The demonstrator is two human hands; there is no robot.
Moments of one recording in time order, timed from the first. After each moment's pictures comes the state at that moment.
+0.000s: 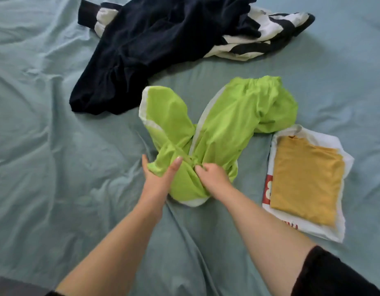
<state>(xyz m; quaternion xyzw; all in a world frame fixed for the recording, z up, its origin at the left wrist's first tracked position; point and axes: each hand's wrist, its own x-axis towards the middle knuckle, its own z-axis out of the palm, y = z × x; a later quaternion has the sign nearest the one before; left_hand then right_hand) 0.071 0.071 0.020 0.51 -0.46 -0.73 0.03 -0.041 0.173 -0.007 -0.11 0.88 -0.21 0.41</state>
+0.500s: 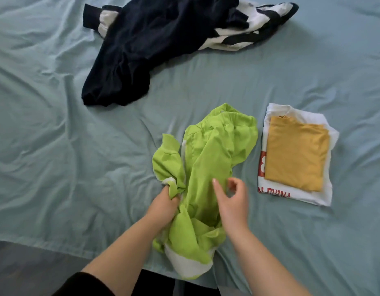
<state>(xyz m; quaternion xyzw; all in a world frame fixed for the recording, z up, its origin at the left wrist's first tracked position) 0.158 0.107 0.016 0.44 -0.69 -0.51 -0.27 0.081 0.256 0.038 0.11 0.87 -0.45 0.19</state>
